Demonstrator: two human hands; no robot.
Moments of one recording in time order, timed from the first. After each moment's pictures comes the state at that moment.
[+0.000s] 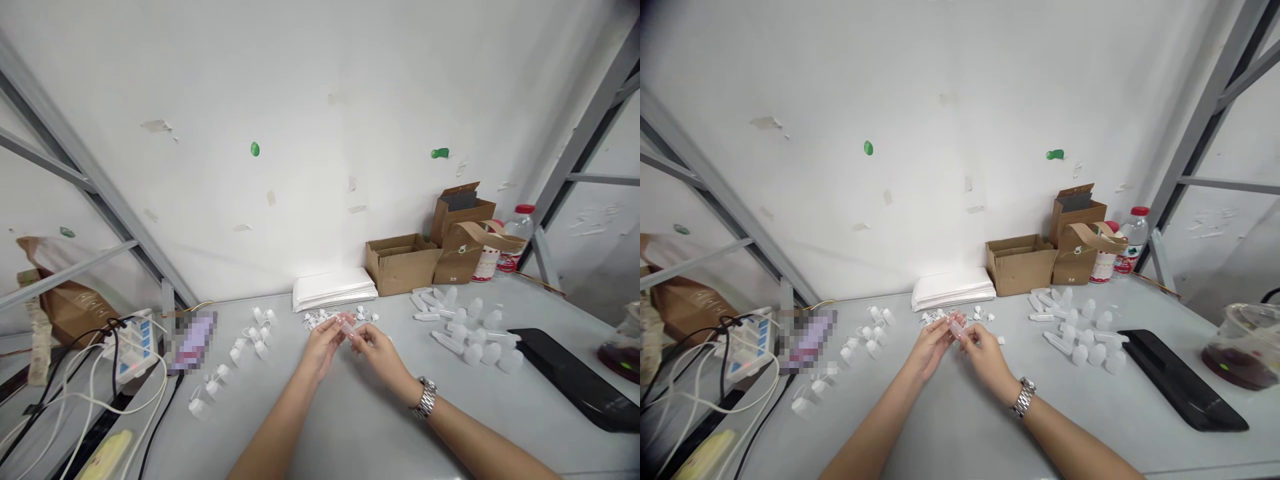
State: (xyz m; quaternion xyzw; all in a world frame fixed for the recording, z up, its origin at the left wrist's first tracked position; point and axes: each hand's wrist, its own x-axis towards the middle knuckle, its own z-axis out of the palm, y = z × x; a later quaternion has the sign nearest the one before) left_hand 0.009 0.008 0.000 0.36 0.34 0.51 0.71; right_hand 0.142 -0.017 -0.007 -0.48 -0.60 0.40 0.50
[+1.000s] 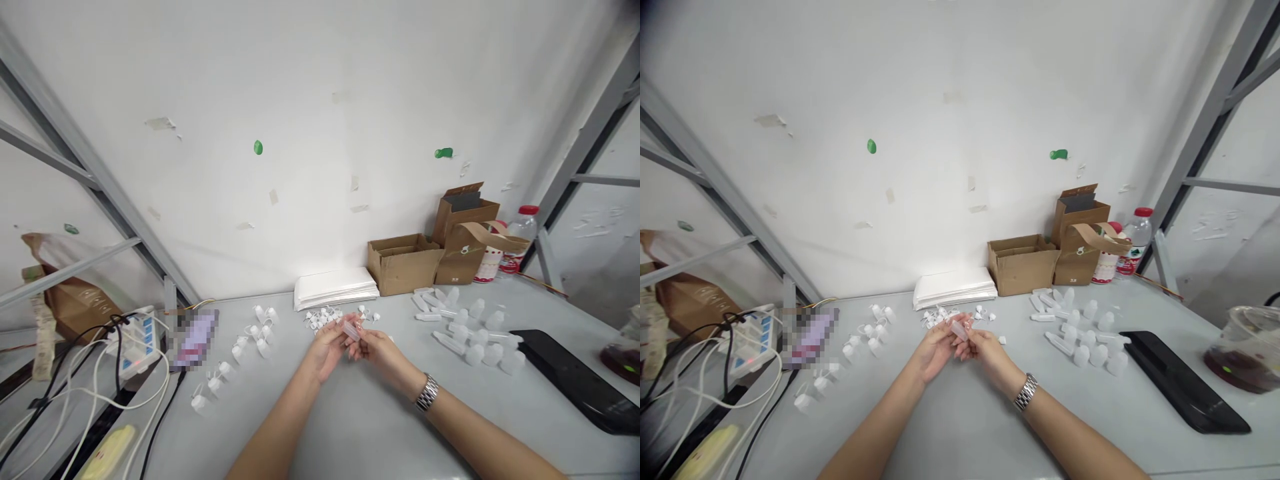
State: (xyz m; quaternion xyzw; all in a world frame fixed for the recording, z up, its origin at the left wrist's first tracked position) left_hand 0.012 0.007 -0.004 0.35 0.26 0.46 0.77; right_hand 0.144 -0.010 -0.013 -0.34 -0.43 0.69 0.47
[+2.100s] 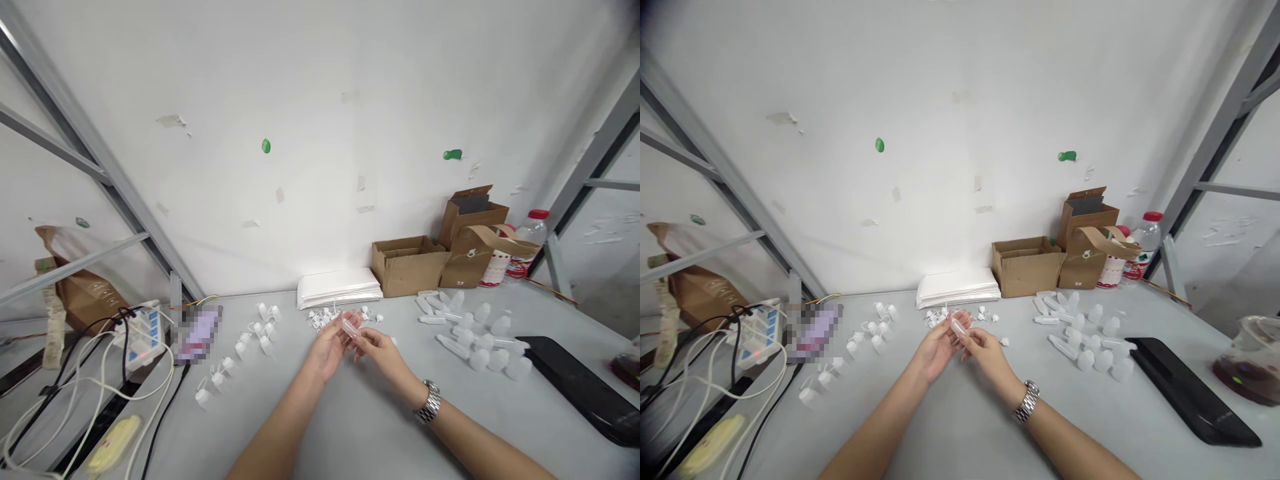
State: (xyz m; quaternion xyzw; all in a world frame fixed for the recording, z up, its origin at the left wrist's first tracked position) left_hand 0.014 0.005 0.002 0.25 0.31 0.50 0.77; right_hand 0.139 -0.014 -0.005 -0.43 -0.55 0.54 0.47
